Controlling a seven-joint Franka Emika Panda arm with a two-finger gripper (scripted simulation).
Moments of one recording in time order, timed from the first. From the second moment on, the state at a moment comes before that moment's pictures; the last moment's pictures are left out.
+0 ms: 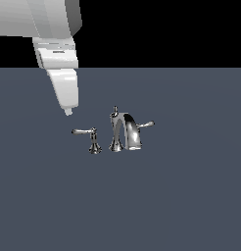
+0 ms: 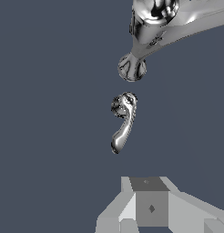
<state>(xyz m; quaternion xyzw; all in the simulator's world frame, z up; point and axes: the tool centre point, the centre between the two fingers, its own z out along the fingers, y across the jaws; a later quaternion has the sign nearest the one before) -0.057 0.152 0.177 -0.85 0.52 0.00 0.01</state>
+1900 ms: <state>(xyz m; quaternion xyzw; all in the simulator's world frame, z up) -0.021 0.149 0.095 -0.77 0.63 0.00 0.00</state>
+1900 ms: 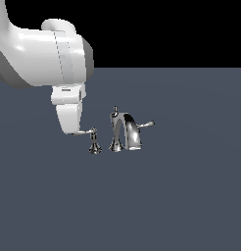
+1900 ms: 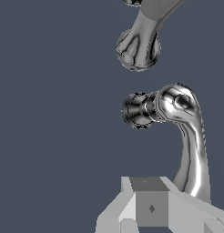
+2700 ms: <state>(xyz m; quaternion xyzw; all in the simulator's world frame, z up) -0.057 0.140 0.095 -0.78 0.63 0.00 0.01</state>
